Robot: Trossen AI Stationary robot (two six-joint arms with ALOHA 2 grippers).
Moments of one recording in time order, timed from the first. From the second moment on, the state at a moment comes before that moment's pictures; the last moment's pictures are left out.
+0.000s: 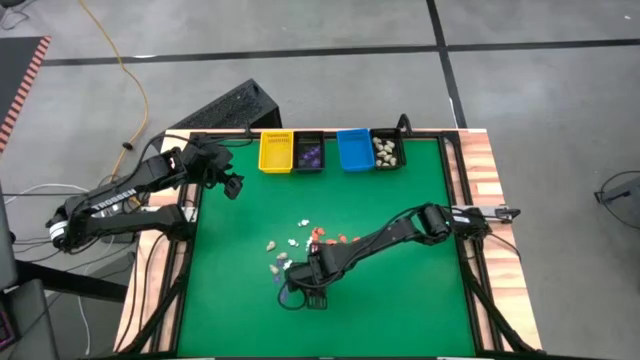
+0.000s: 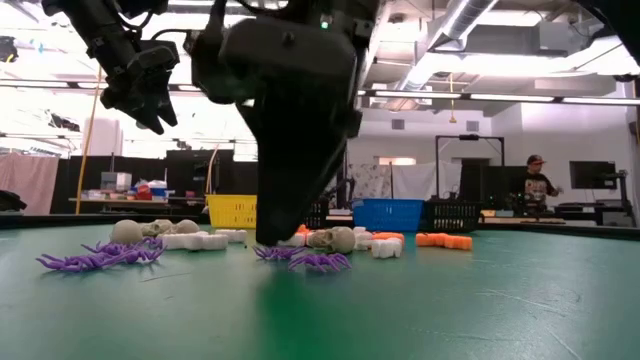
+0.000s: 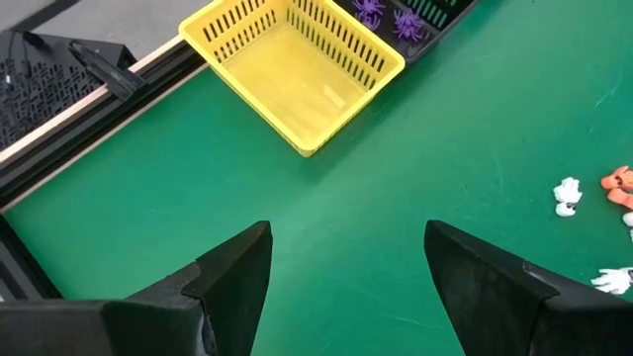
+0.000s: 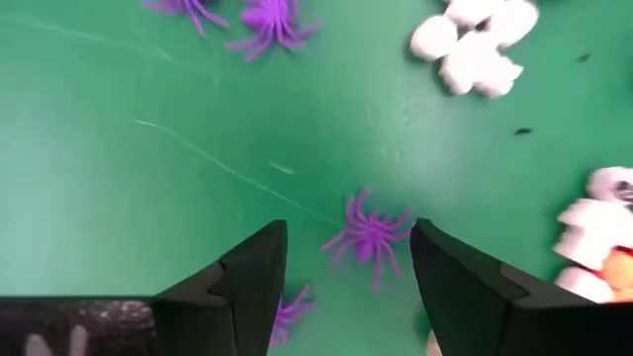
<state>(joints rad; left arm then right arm) 0.56 0.79 0.75 -0.73 -0.12 -0.21 0.33 2.31 1.96 -0.89 0.07 0.36</state>
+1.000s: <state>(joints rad) 0.56 0.79 0.75 -0.73 -0.12 -0.21 0.28 2.31 2.02 -0.95 0.05 0.37</state>
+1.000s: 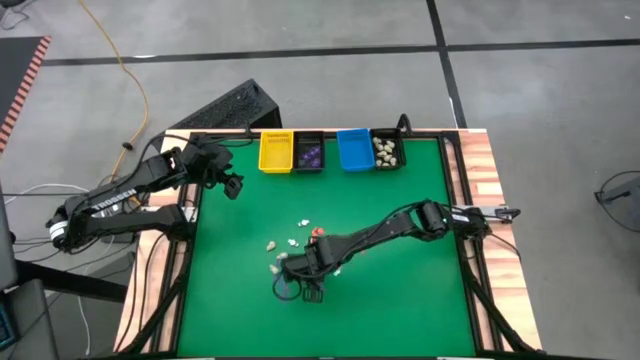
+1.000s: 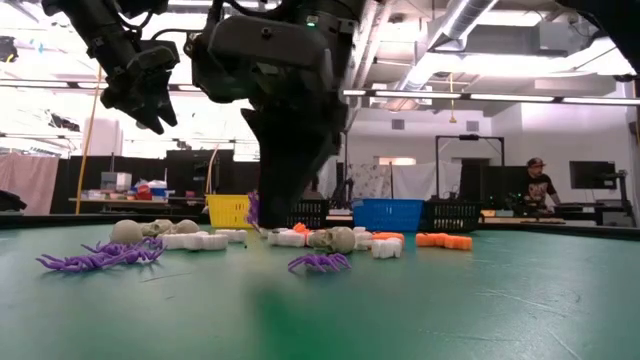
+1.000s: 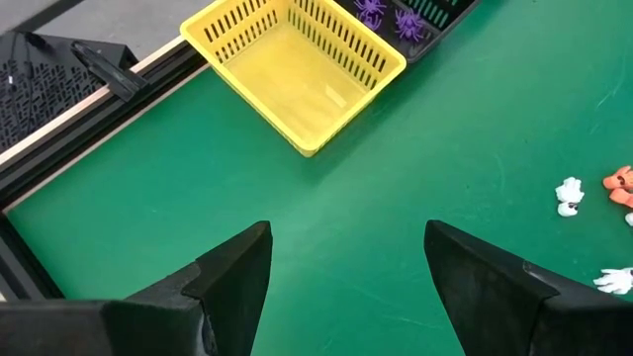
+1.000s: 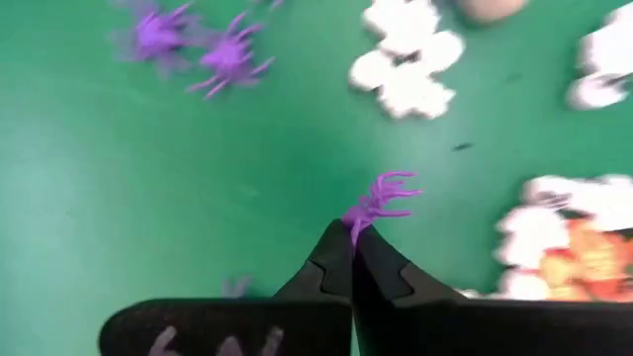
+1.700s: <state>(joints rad) 0.56 0.79 0.75 -0.73 -0.12 -0.21 -0.16 2.31 2.31 -1.17 0.05 -0.03</state>
